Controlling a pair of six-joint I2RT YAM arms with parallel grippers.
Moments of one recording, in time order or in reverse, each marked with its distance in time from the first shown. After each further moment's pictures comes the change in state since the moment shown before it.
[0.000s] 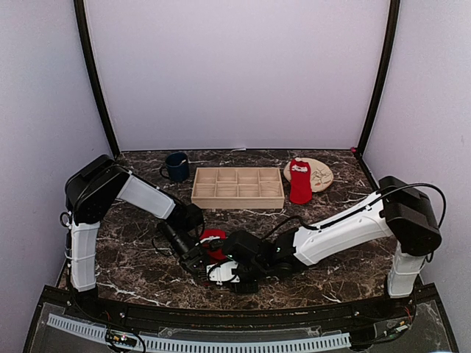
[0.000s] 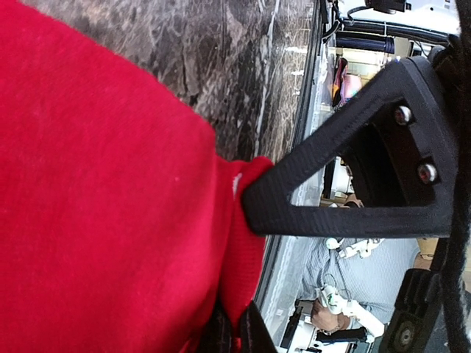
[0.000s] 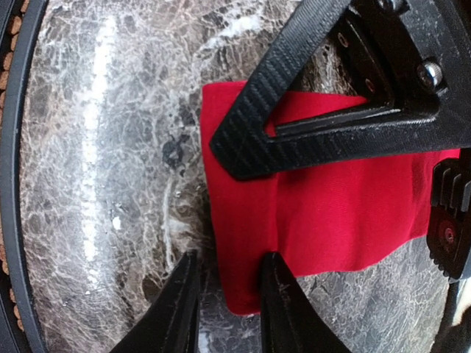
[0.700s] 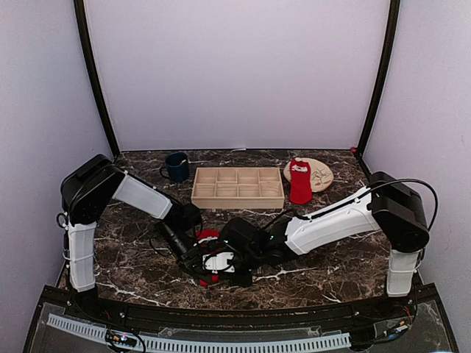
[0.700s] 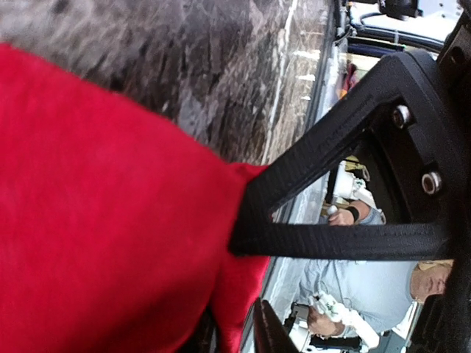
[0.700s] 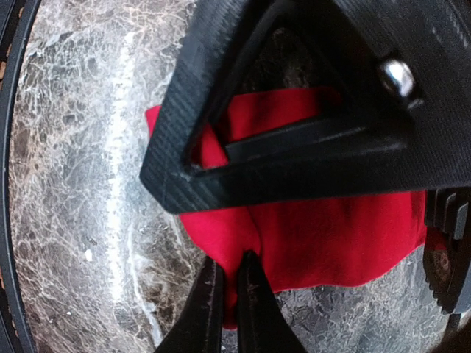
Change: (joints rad) left arm 0.005 -0.025 -0.028 0.021 -0.040 -0.054; right arm -0.077 0.072 0.084 -0.019 -0.137 0.016
